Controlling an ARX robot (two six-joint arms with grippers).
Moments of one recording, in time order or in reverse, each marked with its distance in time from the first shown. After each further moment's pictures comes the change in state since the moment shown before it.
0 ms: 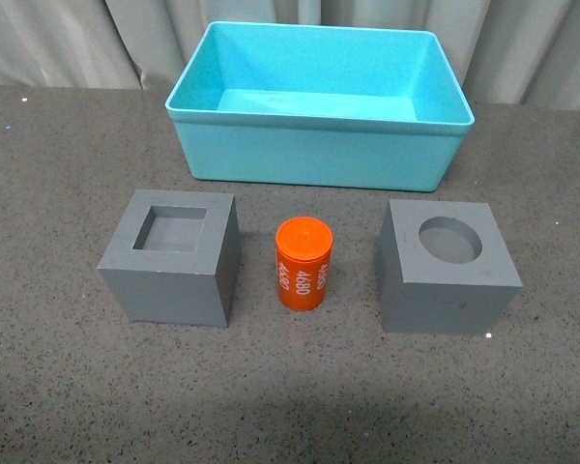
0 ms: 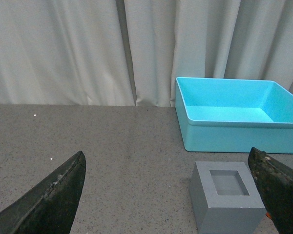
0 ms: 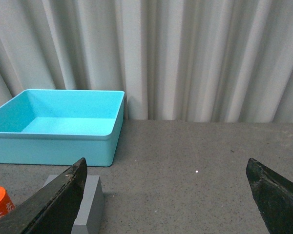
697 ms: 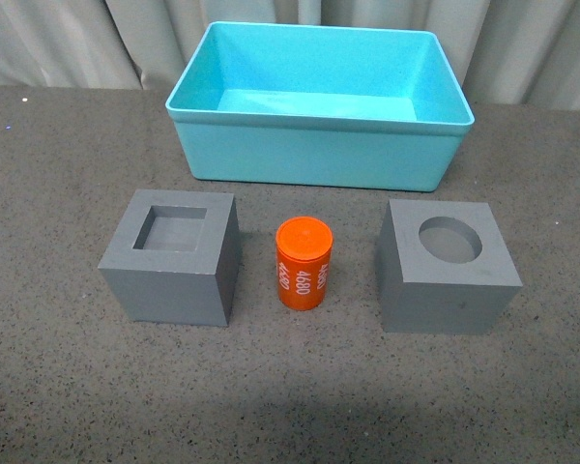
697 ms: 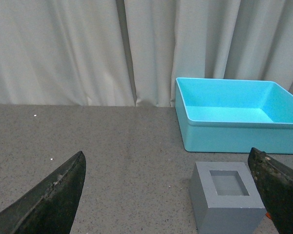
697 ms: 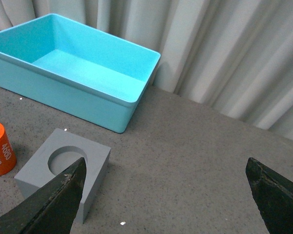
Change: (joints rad) left arm 0.000 0.000 0.000 0.000 0.000 0.000; right arm 0.087 0.750 0.139 0.405 -0.089 -0.281
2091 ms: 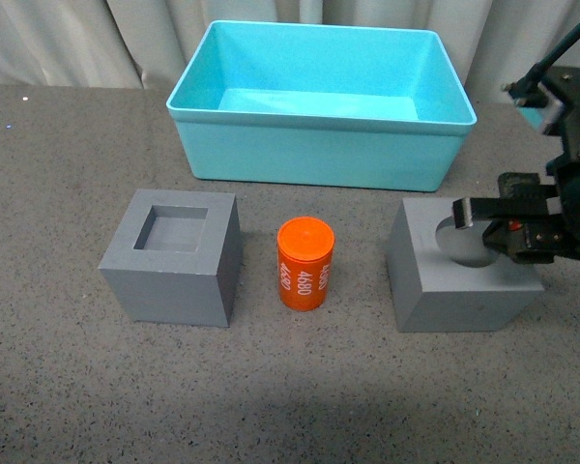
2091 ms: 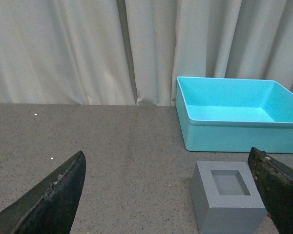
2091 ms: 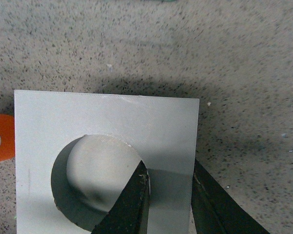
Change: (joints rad) left arm 0.000 0.000 0.000 0.000 0.000 0.000; right arm 0.163 0.996 0.664 -0.450 0.084 0.451
